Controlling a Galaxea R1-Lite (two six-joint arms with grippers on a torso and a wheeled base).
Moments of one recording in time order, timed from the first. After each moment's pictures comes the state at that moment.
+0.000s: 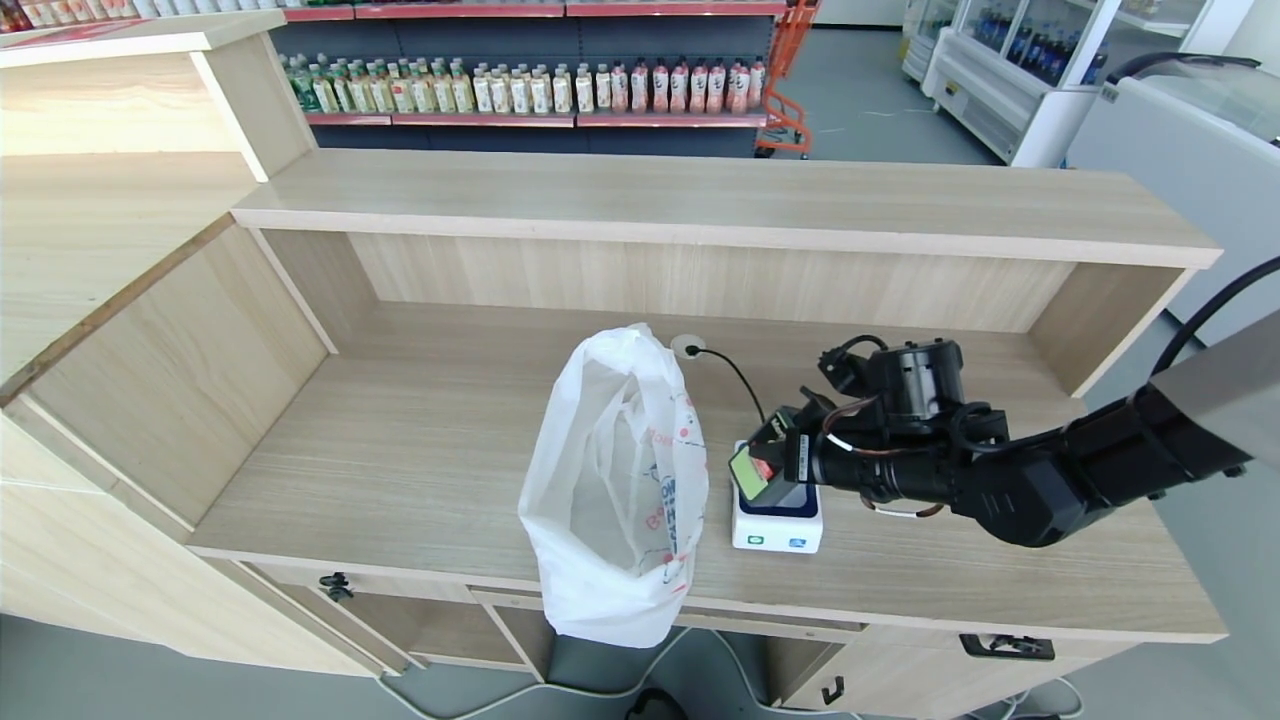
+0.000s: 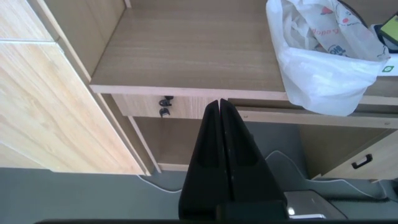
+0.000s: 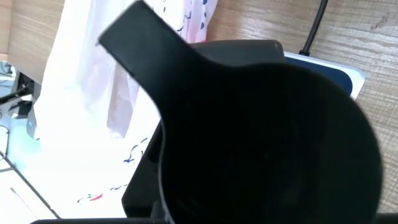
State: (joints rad) left arm 0.00 0.00 0.00 0.00 -0.05 0.02; right arm 0.40 2.04 -1.00 -0.56 0.24 0.31
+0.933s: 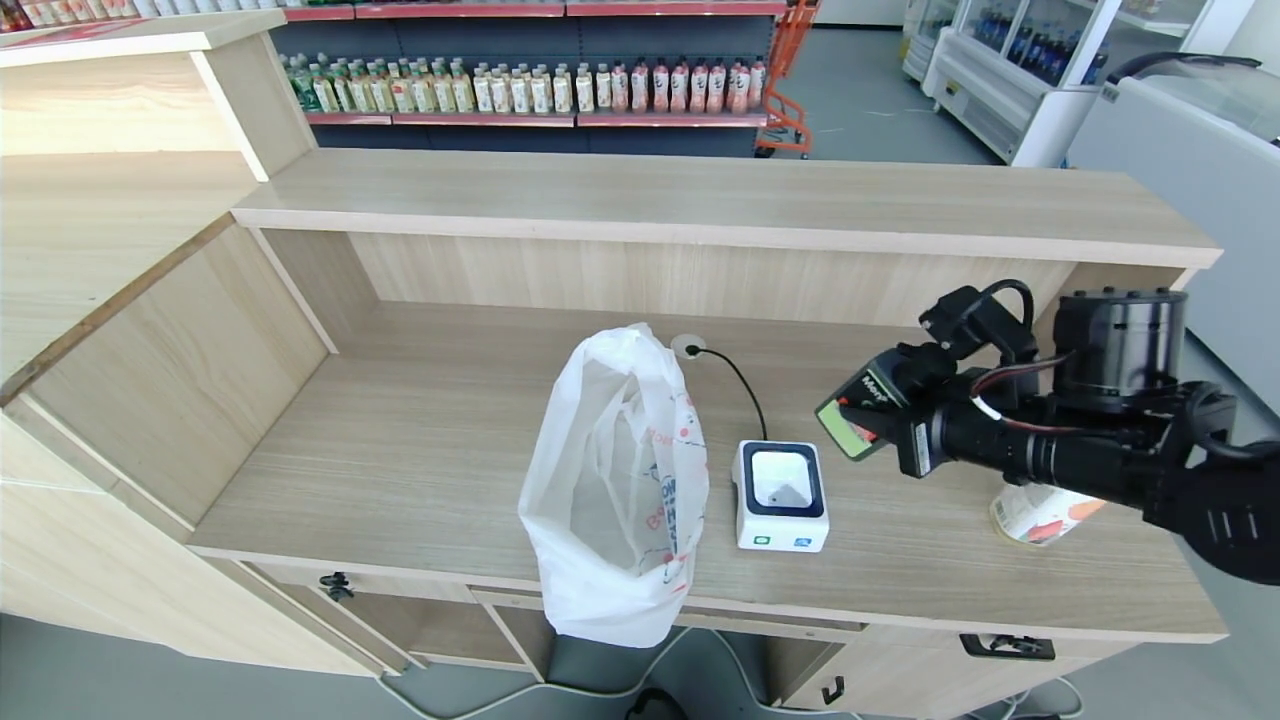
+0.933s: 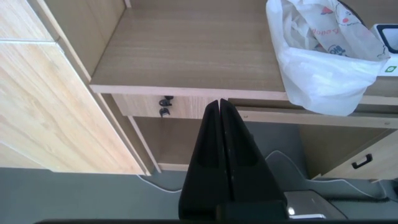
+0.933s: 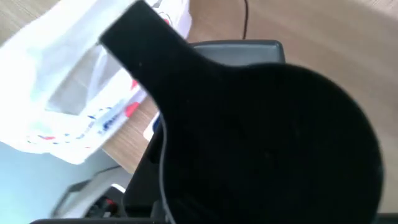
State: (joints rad) left arm 0.00 0.00 0.00 0.00 -0.05 0.02; right arm 0.30 1.69 -0.78 -0.62 0.21 -0.26
